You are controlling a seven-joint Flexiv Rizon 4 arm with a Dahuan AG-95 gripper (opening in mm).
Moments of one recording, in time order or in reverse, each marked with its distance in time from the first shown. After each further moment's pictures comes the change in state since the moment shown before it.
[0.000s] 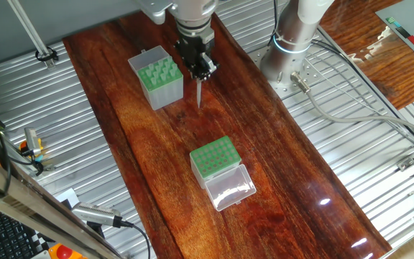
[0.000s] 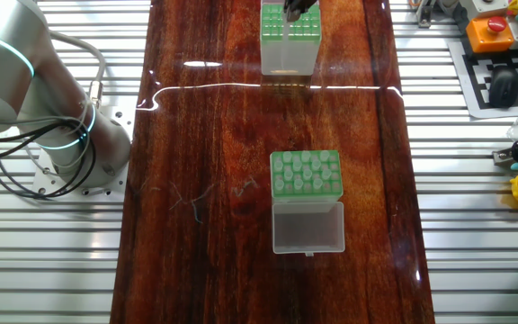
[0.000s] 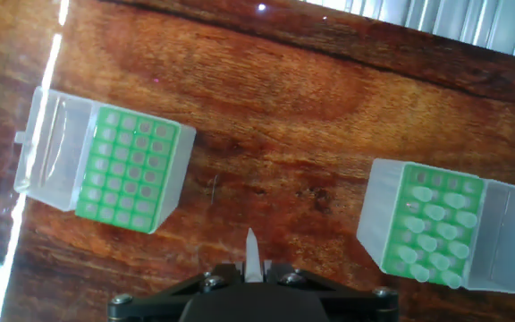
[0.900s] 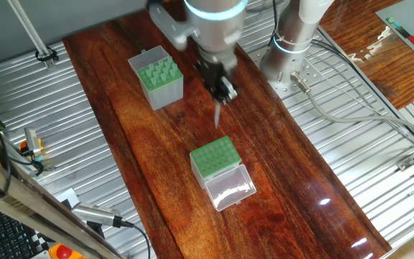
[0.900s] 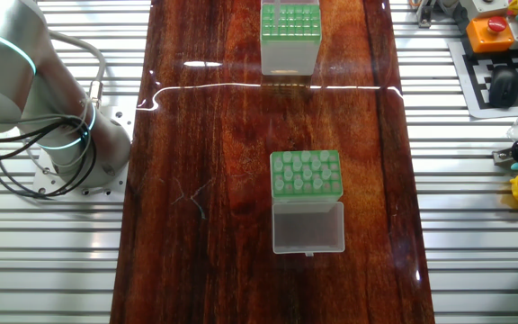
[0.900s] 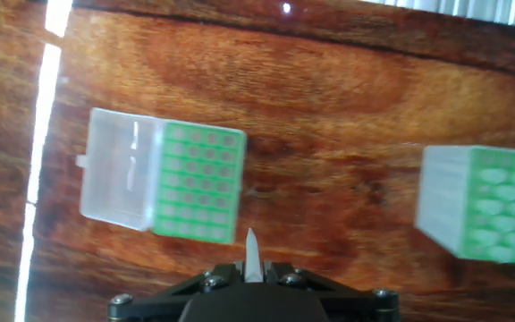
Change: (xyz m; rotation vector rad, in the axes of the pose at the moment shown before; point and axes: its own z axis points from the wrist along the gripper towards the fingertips) arm -0.016 0.094 0.005 -0.005 0.003 0.144
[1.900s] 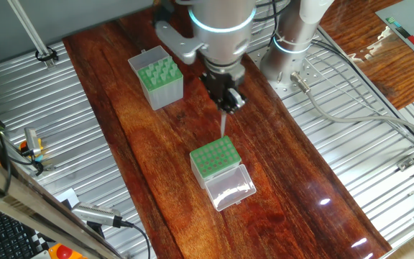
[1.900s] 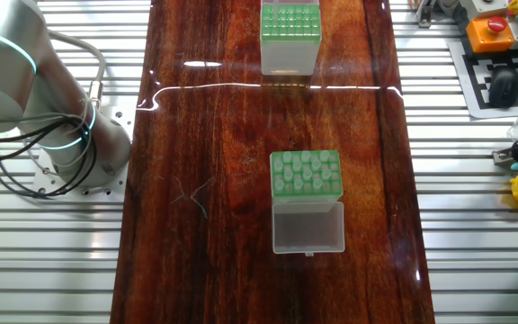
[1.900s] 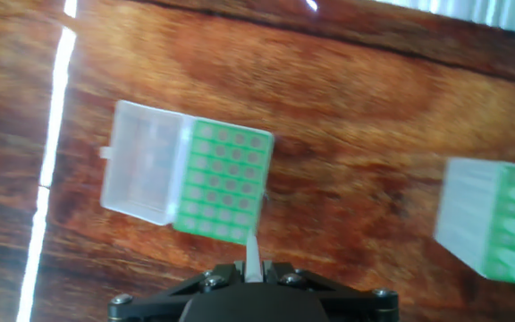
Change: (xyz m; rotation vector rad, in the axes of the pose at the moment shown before) arm 0.001 0.029 0.001 -0.044 -0.017 -0.099
